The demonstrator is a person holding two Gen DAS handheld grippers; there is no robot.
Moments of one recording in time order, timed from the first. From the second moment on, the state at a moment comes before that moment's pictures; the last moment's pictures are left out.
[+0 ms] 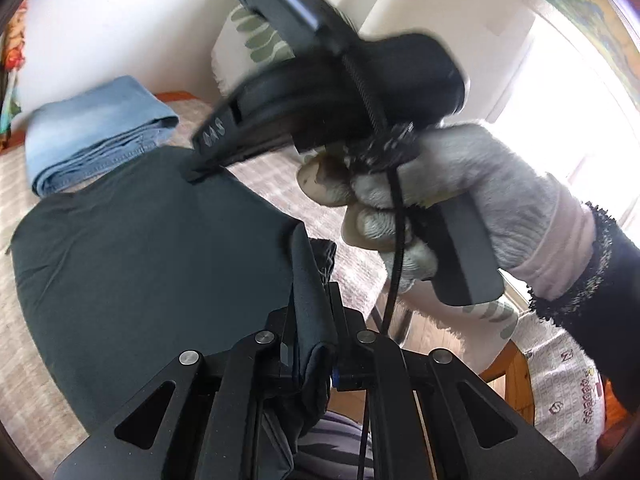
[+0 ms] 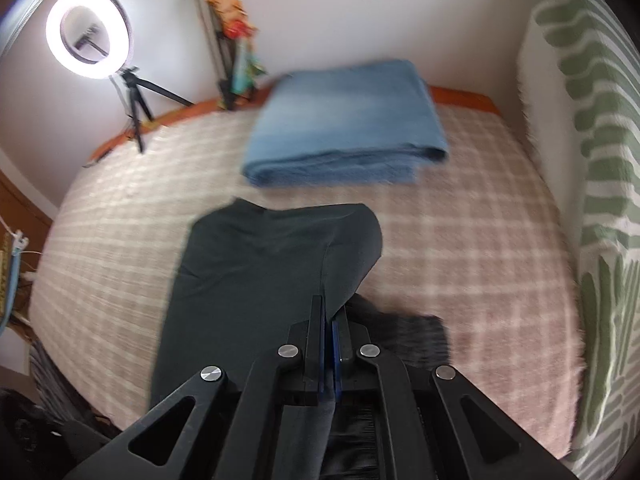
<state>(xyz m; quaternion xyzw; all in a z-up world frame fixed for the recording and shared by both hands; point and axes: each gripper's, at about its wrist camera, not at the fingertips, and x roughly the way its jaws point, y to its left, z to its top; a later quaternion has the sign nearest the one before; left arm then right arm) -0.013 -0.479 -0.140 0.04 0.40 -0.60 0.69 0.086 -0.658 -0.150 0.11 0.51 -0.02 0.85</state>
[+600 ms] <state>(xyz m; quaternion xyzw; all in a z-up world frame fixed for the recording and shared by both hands) 0.063 -0.330 -0.164 0.05 0.47 -0.46 0.75 0.070 -0.703 -0.180 0.11 0.50 -0.01 0.86</state>
